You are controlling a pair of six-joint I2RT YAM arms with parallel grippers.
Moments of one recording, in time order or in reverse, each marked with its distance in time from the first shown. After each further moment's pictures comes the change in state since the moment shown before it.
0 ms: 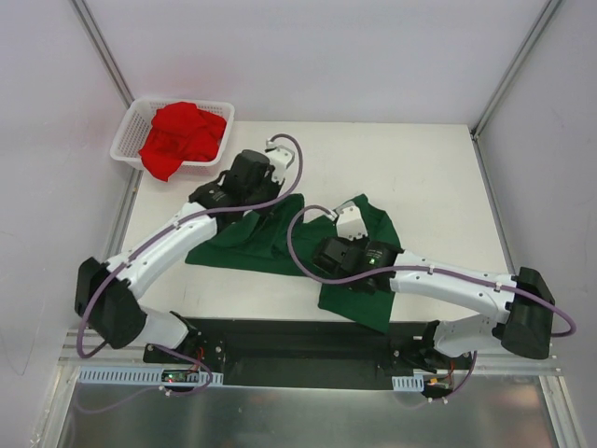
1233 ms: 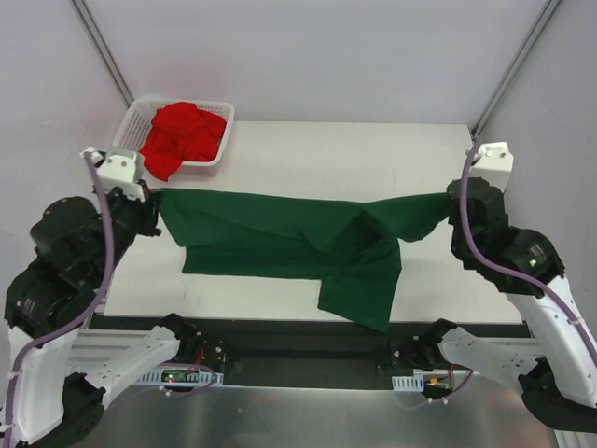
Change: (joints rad) left arm 0.115 -0.671 0.323 -0.515 -0.278 0.028; right arm -0.507 -0.418 0.386 -0.187 0.130 -0.388
